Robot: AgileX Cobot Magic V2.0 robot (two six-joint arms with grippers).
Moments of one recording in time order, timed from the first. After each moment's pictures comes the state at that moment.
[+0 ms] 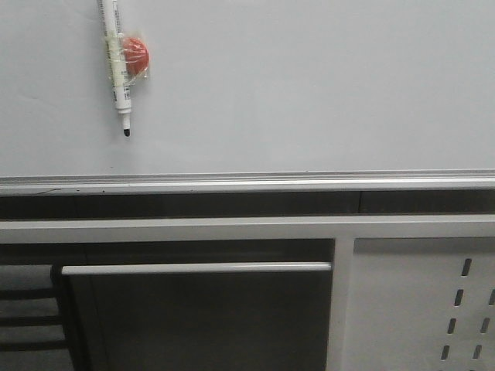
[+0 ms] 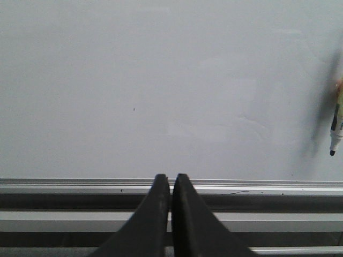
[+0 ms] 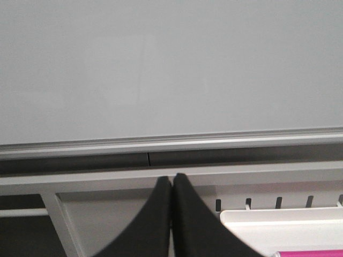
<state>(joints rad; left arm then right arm) -0.08 0.00 0.00 -0.04 0.09 0.02 -0.02 -0.01 0.01 0.03 0.17 -0.01</state>
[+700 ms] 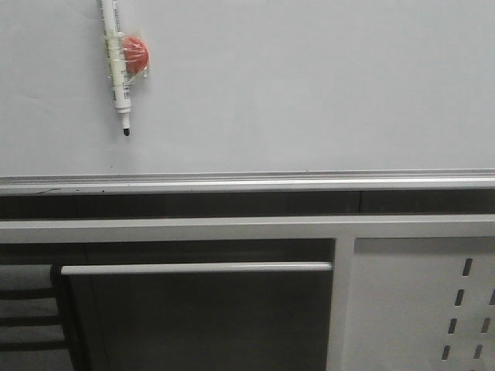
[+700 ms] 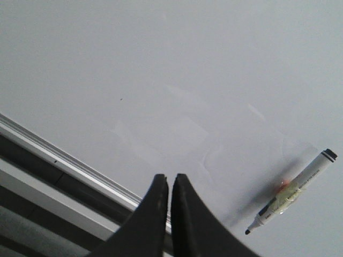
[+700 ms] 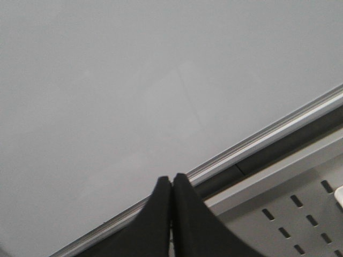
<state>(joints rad) -0.08 0.00 0.00 -0.68 0.04 0.02 -0.02 -0.01 0.01 0.64 0.11 -0.01</state>
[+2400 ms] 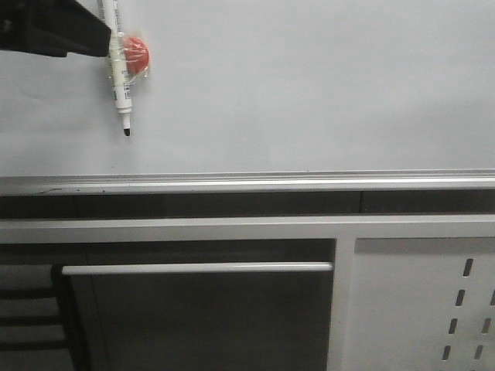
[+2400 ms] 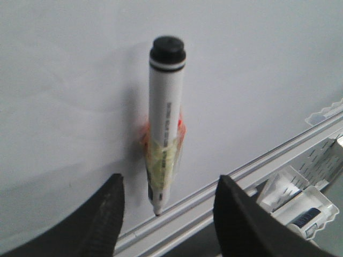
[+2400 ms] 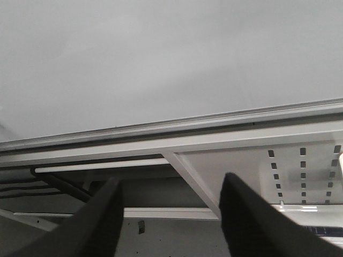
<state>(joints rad) -0.46 1.15 -0.67 -1.78 0.20 1.81 -0.02 0.57 -0.52 0.56 0.59 -0.25</state>
